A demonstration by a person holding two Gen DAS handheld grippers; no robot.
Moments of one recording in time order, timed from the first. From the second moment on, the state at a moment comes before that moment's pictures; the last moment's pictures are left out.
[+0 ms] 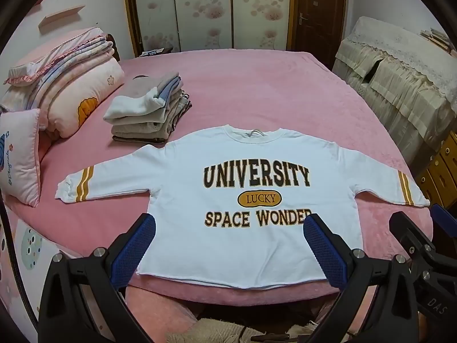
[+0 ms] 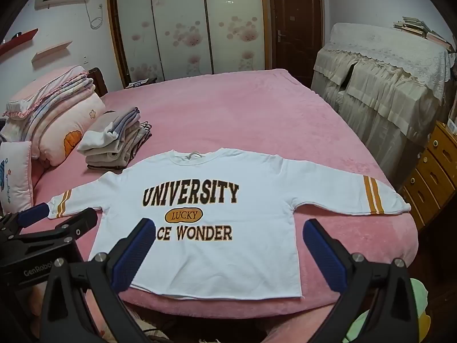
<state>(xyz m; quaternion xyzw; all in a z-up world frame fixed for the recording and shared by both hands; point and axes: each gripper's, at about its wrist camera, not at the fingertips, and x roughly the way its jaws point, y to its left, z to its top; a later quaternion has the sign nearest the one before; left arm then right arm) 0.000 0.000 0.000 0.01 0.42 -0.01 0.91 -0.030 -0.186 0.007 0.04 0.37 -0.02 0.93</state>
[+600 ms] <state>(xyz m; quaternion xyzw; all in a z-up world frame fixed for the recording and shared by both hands) -0.006 -0.002 -0.004 -0.01 0.43 -0.02 0.90 -0.037 -0.184 0.010 0.04 0.36 -0.02 0.93</state>
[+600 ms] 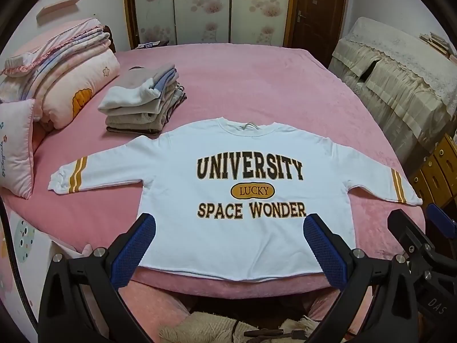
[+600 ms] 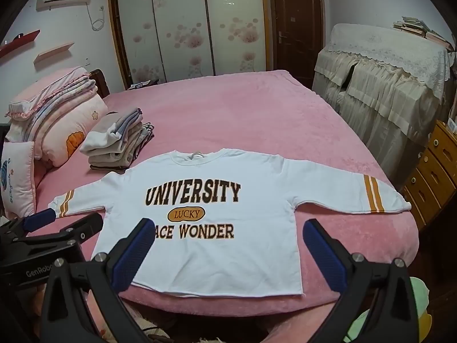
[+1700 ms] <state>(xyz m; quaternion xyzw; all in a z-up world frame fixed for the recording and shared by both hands) -0.010 0.003 -0.005 -0.02 0.43 -0.03 0.90 -0.040 -0.182 0.010 0.04 0.36 -0.02 0.93</state>
